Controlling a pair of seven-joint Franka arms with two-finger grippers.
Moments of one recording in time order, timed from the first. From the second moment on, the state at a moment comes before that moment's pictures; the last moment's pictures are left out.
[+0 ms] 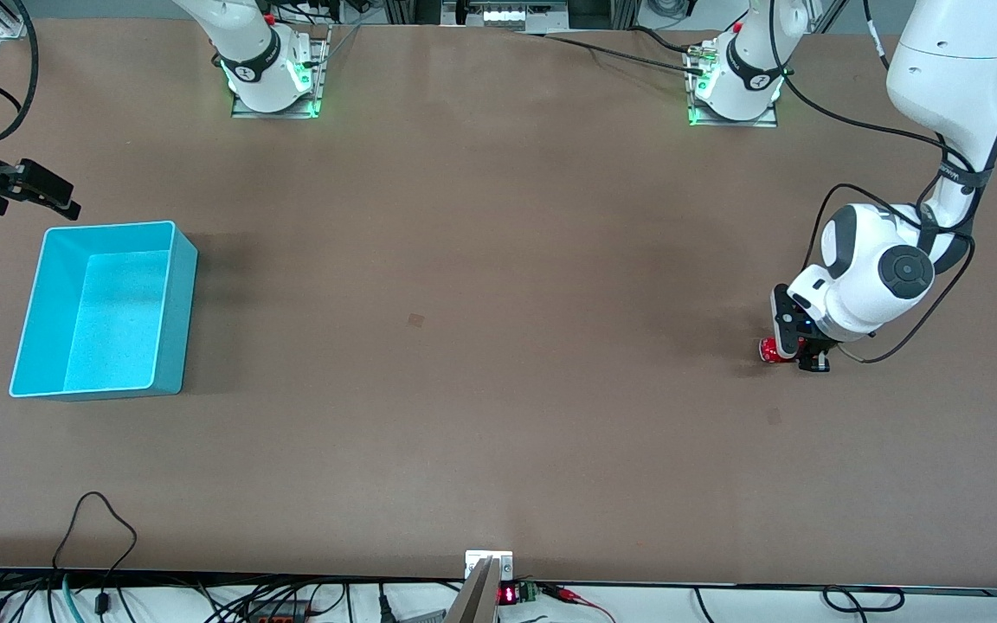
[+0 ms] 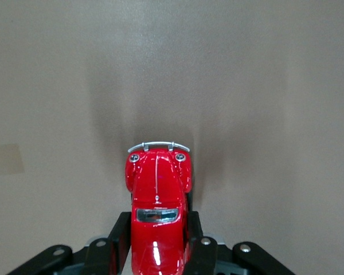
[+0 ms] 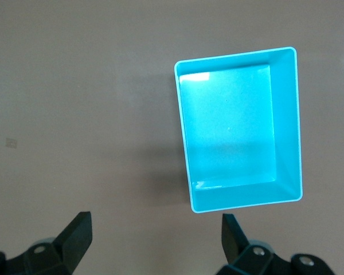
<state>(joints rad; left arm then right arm) 0.07 0.50 -0.02 -2.07 0.12 2.60 1.52 0.03 -0.06 -0.10 -1.75 -0.02 1.69 -0.01</state>
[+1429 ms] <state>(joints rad) 0.32 0.53 -0.02 -2.02 0.12 2.61 1.78 0.03 -0.06 -0.11 -1.75 -0.02 1.69 -0.01</state>
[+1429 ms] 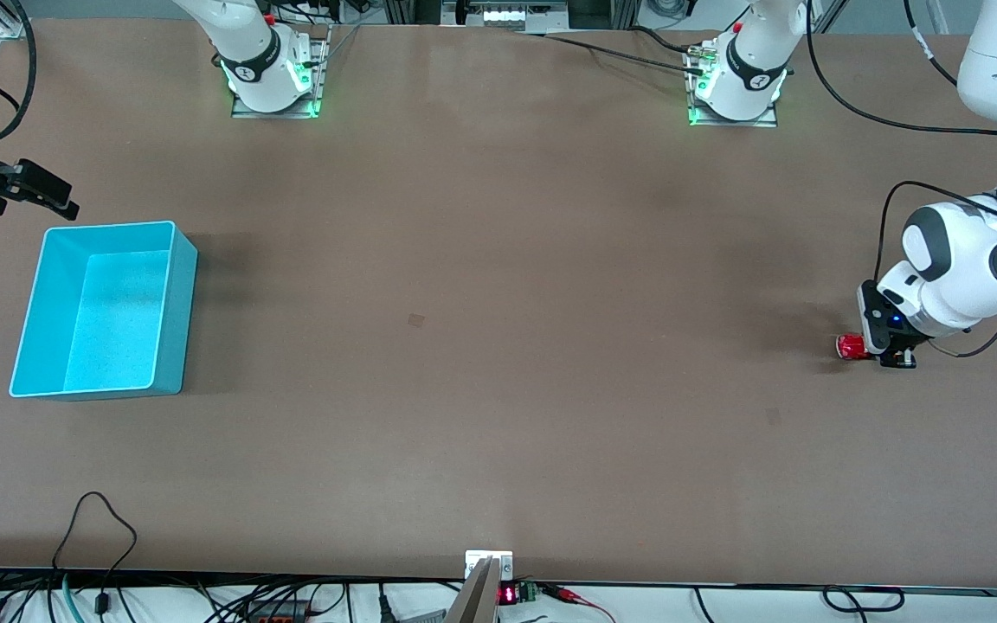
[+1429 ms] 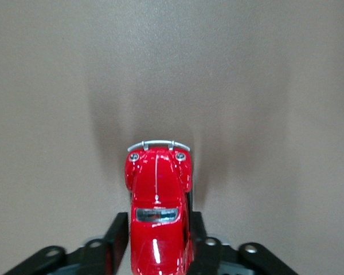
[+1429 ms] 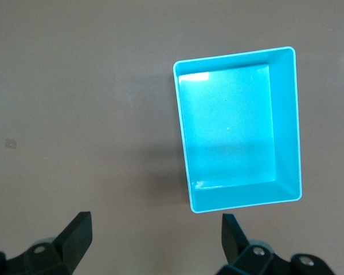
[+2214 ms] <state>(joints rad) 0.32 0.33 -0.08 -1.83 0.12 2.00 1.54 0.03 -0.06 -0.11 -1.75 -0.02 1.69 -0.01</state>
